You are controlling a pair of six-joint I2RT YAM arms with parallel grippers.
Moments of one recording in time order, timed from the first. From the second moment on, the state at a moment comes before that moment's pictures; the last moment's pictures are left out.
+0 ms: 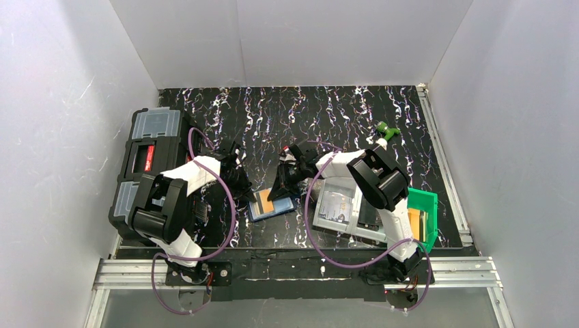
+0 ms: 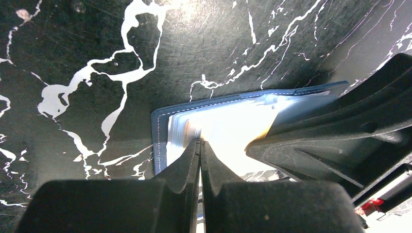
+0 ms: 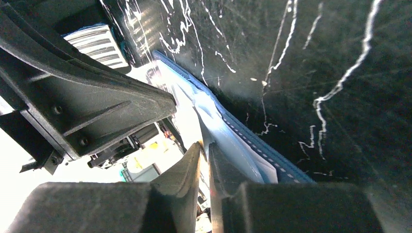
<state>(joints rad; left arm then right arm) -0.31 1.62 0.88 -0.62 0.29 -0.75 0.74 2.12 1.25 -0.06 -0.80 0.95</state>
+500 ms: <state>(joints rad) -0.31 1.62 0.89 -0.62 0.29 -0.75 0.72 2.12 1.23 -0.01 -0.81 0.99</state>
